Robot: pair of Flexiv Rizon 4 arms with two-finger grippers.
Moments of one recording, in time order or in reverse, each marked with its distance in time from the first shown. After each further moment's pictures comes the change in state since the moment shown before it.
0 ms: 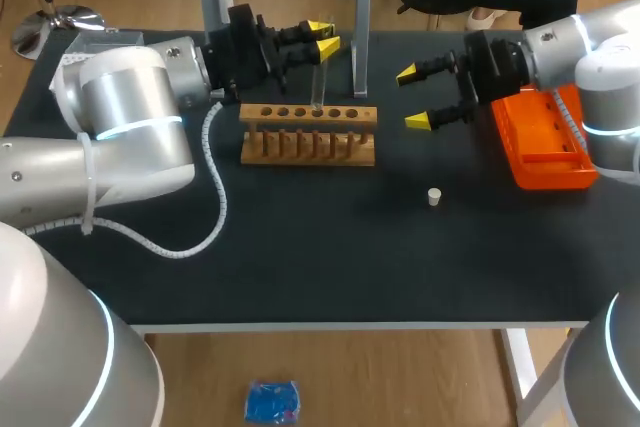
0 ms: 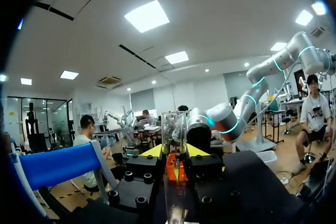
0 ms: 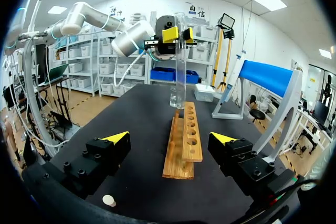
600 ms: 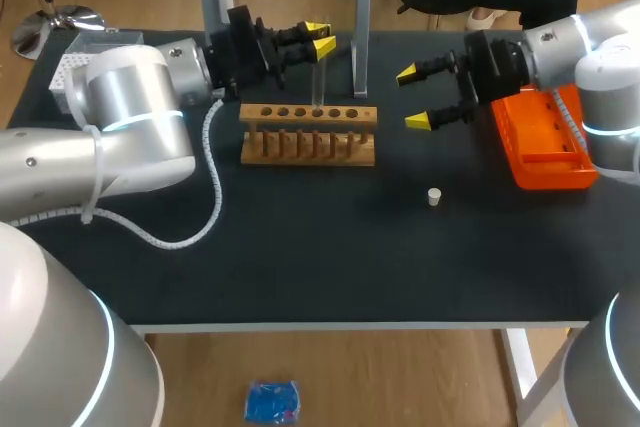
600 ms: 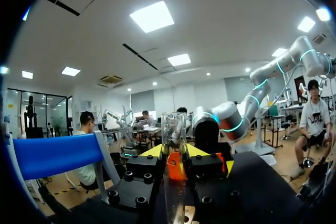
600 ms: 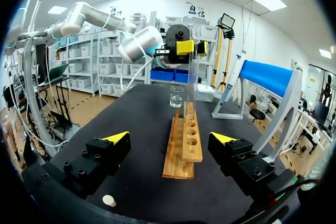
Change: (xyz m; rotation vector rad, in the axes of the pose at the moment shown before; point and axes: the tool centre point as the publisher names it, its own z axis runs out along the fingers) left arm -0.024 0.026 0.002 0.025 0.005 -0.045; right arm 0.000 0.000 0.000 0.000 0.000 0.000
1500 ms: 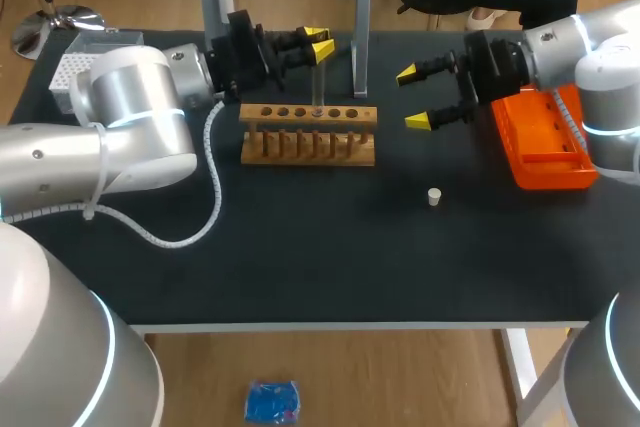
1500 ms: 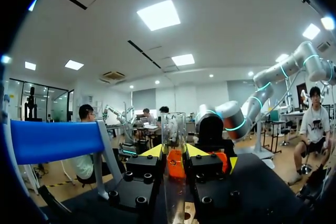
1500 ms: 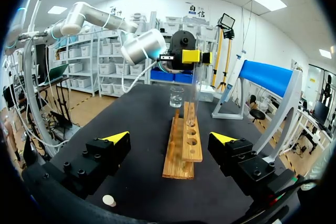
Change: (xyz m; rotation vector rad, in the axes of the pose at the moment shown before) left arm -0.010 0.017 0.000 0.000 -0.011 -0.057; right arm 0.000 0.000 0.000 0.000 0.000 0.000
